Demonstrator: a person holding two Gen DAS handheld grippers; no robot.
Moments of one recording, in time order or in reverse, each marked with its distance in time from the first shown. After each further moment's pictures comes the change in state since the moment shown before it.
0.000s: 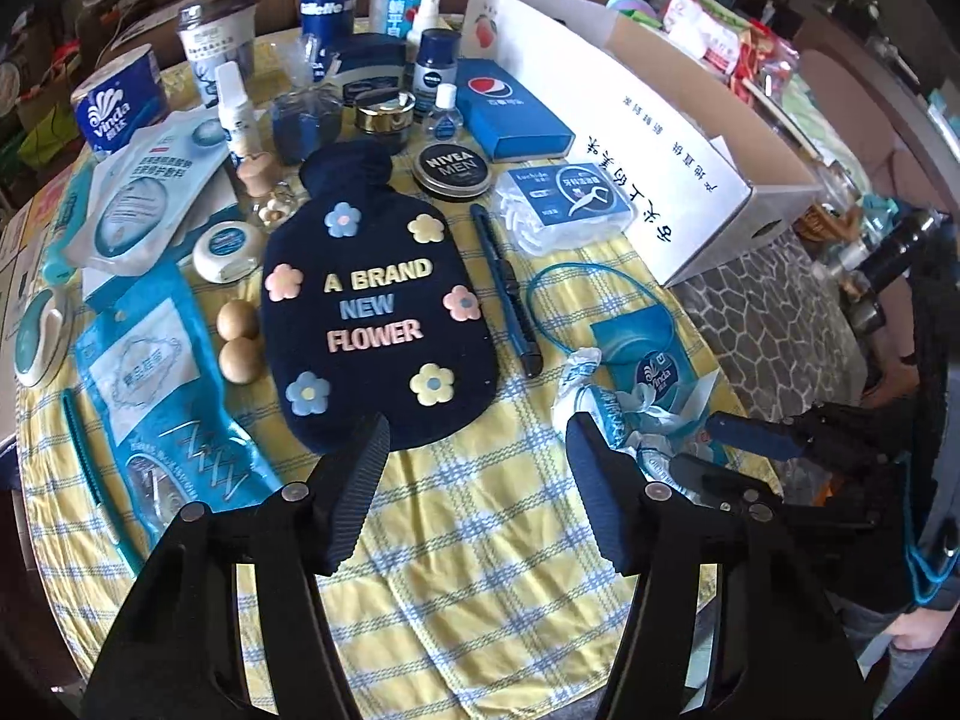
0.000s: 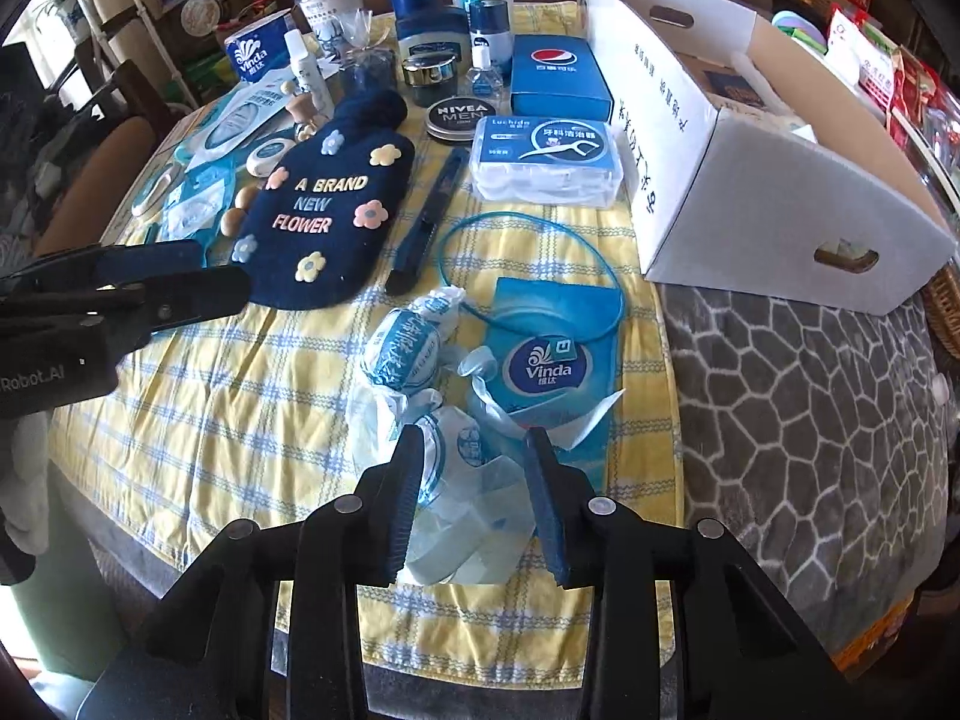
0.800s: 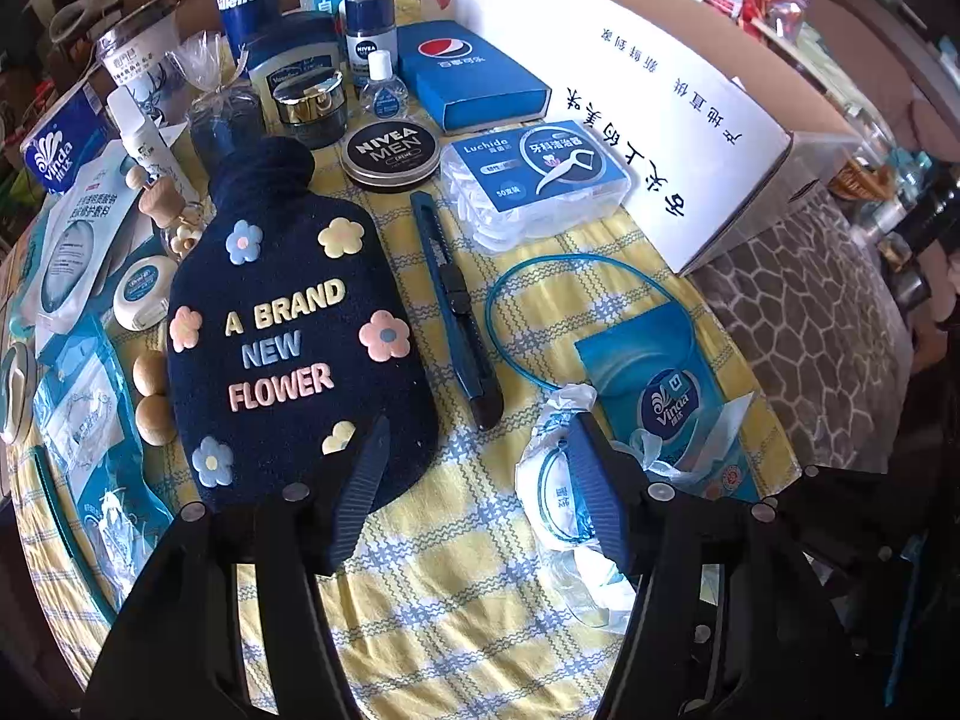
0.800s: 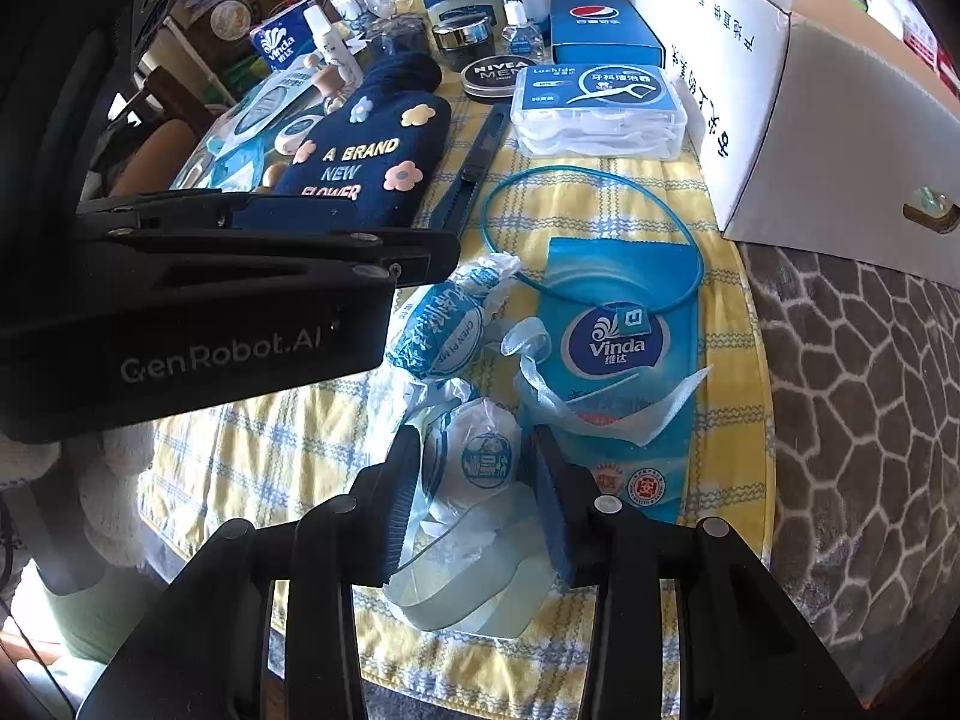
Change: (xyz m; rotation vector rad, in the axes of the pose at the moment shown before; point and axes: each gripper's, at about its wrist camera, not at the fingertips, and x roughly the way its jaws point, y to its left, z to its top) left arm 0.052 -0.036 0.018 0.068 0.057 0.082; right arm 0.027 -0.003 -0.009 0.012 0.025 0.154
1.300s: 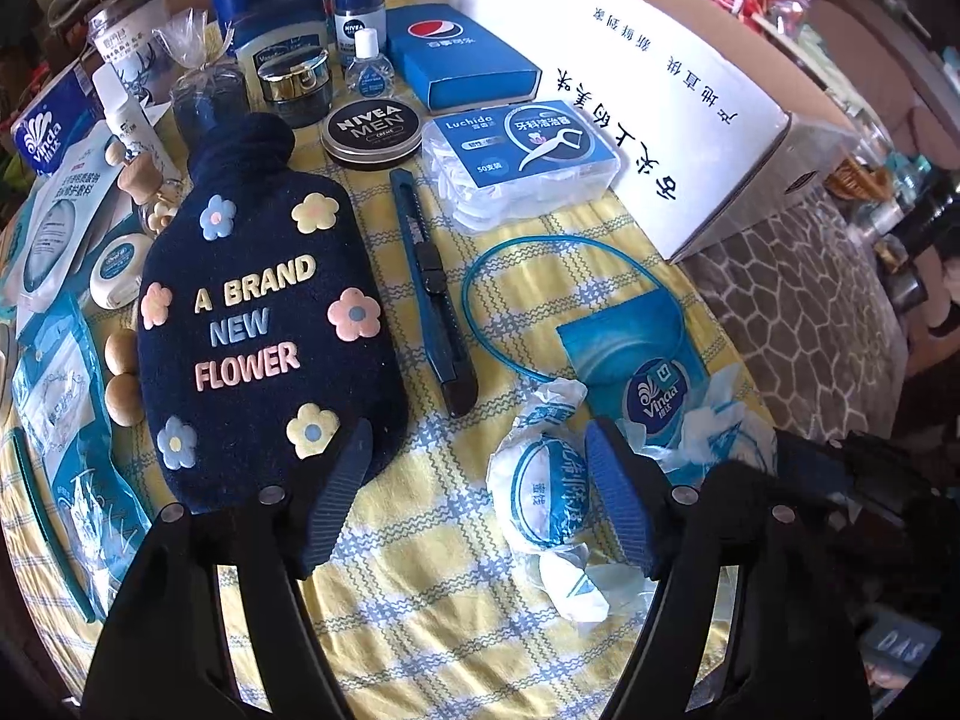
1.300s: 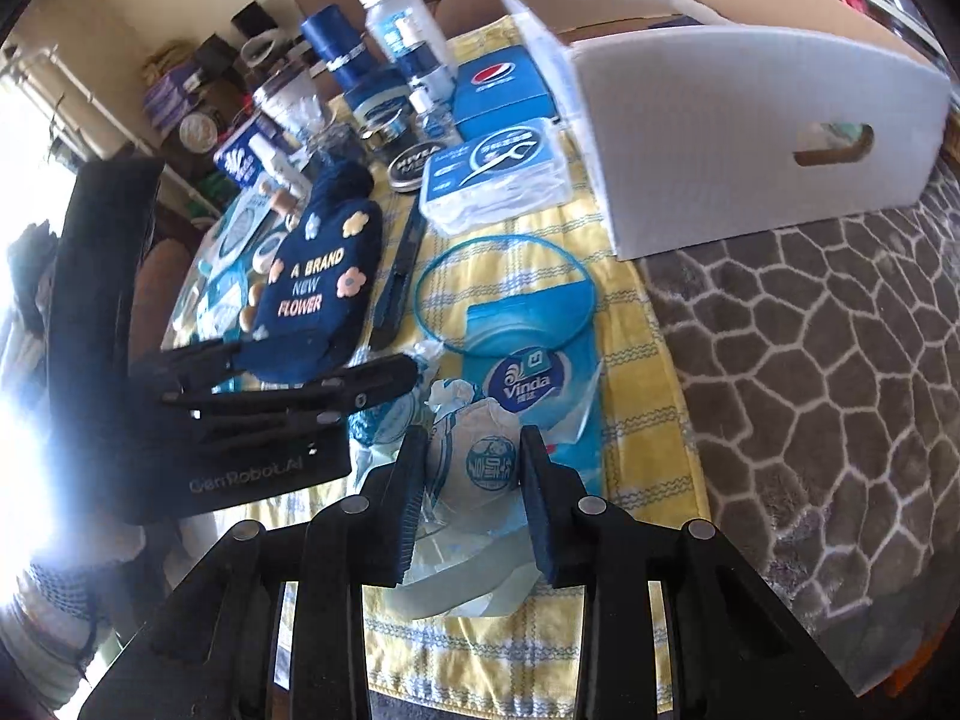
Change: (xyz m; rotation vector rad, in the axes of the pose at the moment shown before) left arm 0.008 -0.007 -0.005 -0.029 0.013 -0.031; right arm -0.035 -0.051 -0.004 0.268 -0.177 0.092
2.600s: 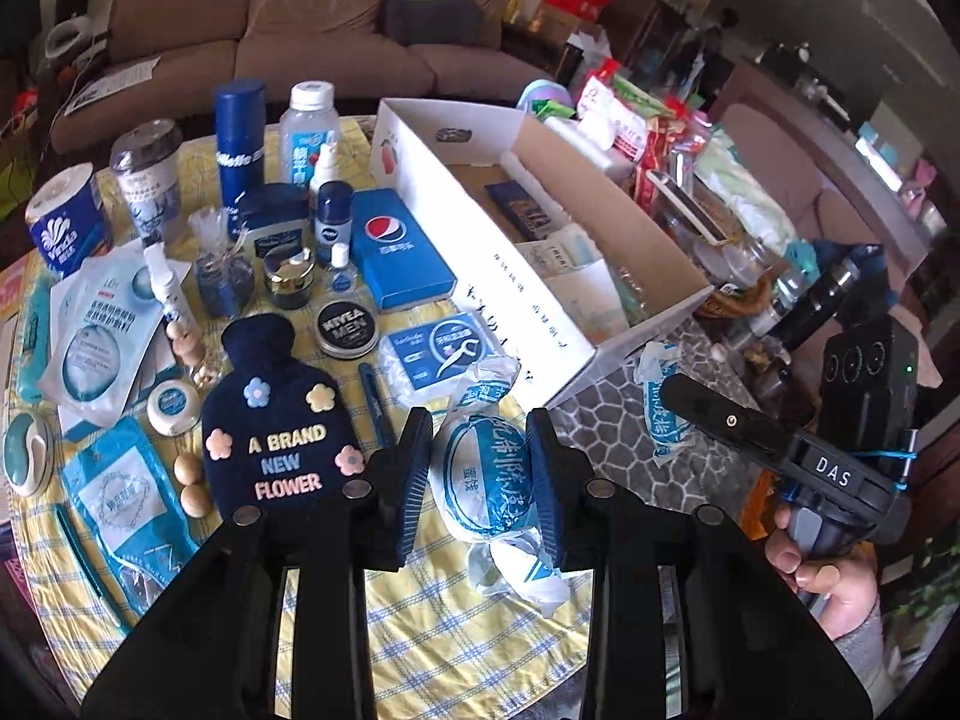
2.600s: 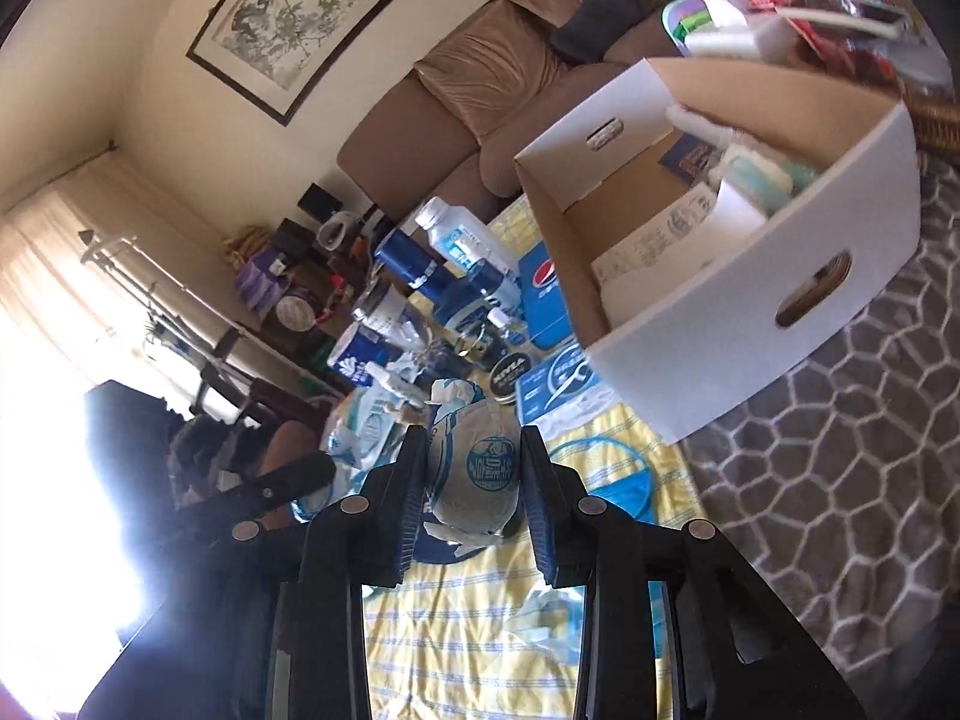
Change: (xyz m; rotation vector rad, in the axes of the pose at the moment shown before) left arm -0.132 0.003 0.045 0.010 -0.245 -0.214; right arm -0.089 -0.017 0.053 0.152 -0.331 0.262
